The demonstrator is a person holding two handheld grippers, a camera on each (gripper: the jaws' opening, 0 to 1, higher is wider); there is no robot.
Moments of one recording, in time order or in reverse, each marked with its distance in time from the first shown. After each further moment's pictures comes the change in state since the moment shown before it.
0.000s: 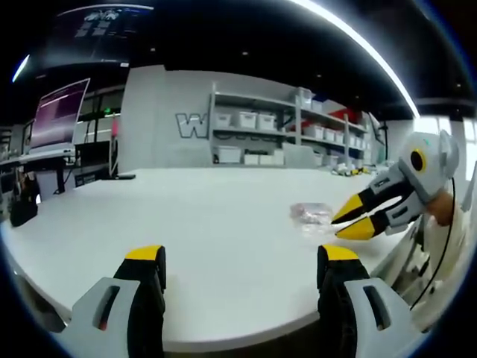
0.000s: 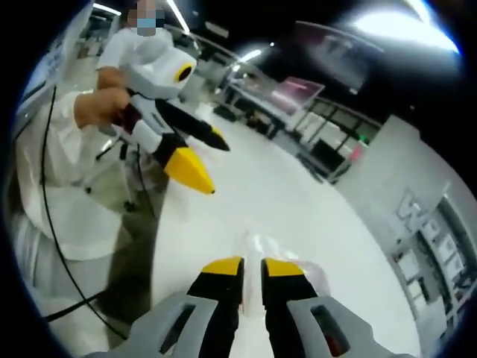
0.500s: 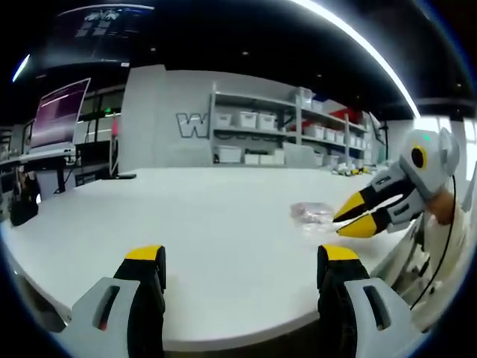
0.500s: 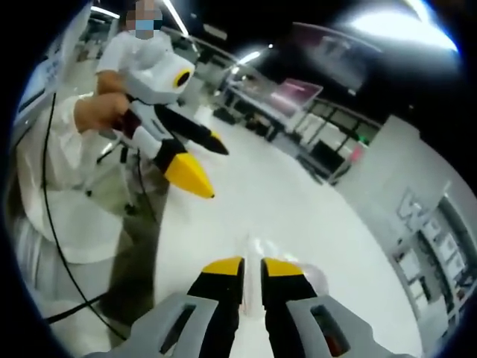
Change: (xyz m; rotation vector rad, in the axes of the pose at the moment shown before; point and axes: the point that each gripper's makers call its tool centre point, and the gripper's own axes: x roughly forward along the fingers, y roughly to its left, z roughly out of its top) left arm 0.000 0.000 -0.001 0.000 0.002 0.003; right arm -0.002 0.000 0.004 0.005 -0.011 0.002
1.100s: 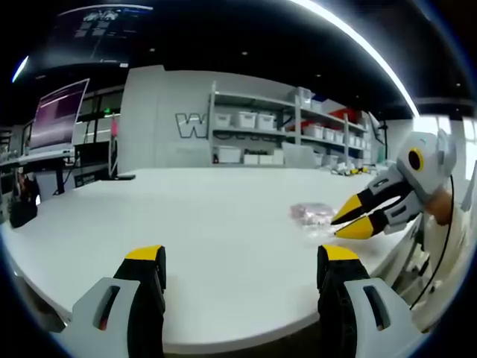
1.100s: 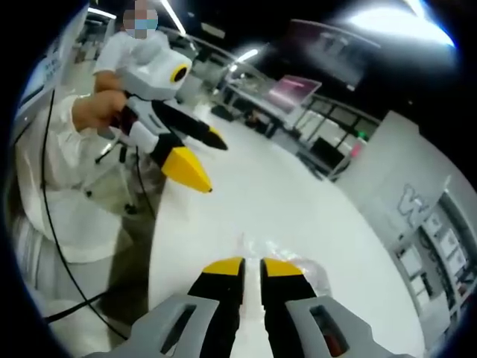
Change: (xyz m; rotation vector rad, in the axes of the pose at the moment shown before) left arm 0.001 -0.001 0.001 0.005 -0.001 -0.006; right arm 0.002 -0.003 -0.006 0.017 0.015 0.001
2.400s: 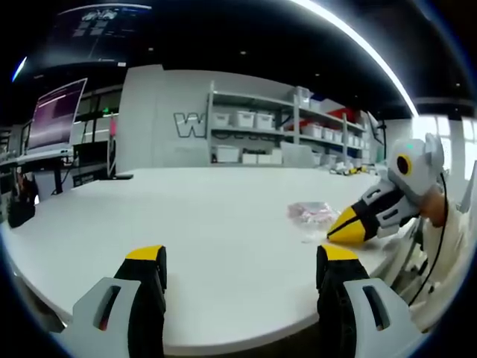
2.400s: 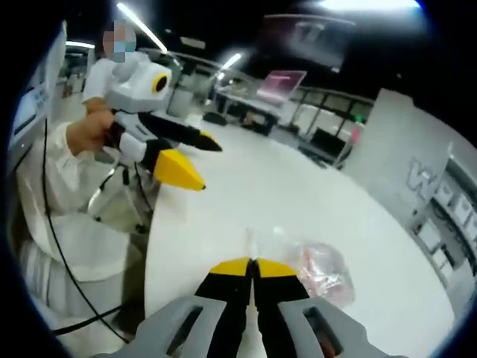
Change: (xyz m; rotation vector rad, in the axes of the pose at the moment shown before) left arm 0.003 -0.003 -0.001 -0.001 0.003 -0.008; right arm 0.007 0.003 -0.013 0.170 -0.027 0.051
